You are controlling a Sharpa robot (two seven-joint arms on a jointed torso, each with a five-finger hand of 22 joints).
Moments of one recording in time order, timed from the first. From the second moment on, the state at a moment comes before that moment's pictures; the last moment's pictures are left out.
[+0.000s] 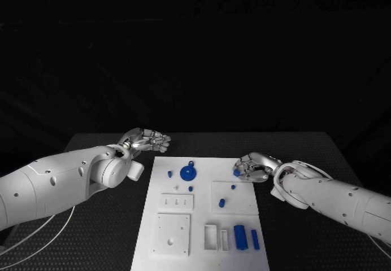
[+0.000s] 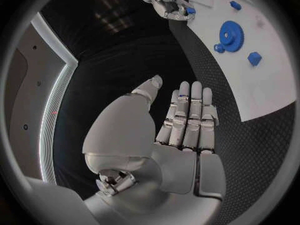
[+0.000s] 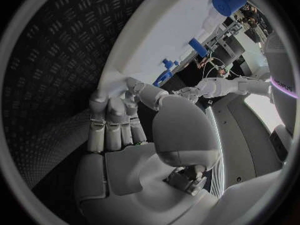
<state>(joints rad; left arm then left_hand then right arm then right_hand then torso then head) 1.33 -0.74 -0.17 1.21 -0.16 -0.21 0.24 1.28 -0.11 0.27 0.04 0.17 0.83 0.17 0.34 0.42 1.17 0.11 0.17 0.08 0.93 0.11 0.48 0.50 0.03 0.76 0.02 0.21 1.31 1.11 -0.66 -0.05 1.02 -1.18 -0.28 0.26 1.21 -0.14 0.73 -0.28 0.05 0.90 0.10 0.30 0.41 1.01 -0.01 1.21 1.11 1.23 -0.12 1.22 1.11 0.22 1.13 -0.04 1.03 1.31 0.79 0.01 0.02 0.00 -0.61</state>
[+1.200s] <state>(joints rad) 1.33 -0.74 -0.17 1.21 -0.16 -0.21 0.23 1.28 -0.11 0.27 0.04 0.16 0.83 0.17 0.34 0.42 1.17 0.11 0.17 0.08 0.93 0.11 0.48 0.50 0.03 0.76 0.02 0.21 1.31 1.11 -0.65 -0.05 1.03 -1.18 -0.27 0.26 1.21 -0.16 0.73 -0.29 0.05 0.86 0.09 0.31 0.42 1.00 -0.02 1.23 1.10 1.23 -0.12 1.23 1.11 0.22 1.12 -0.04 1.05 1.31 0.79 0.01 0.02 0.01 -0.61</state>
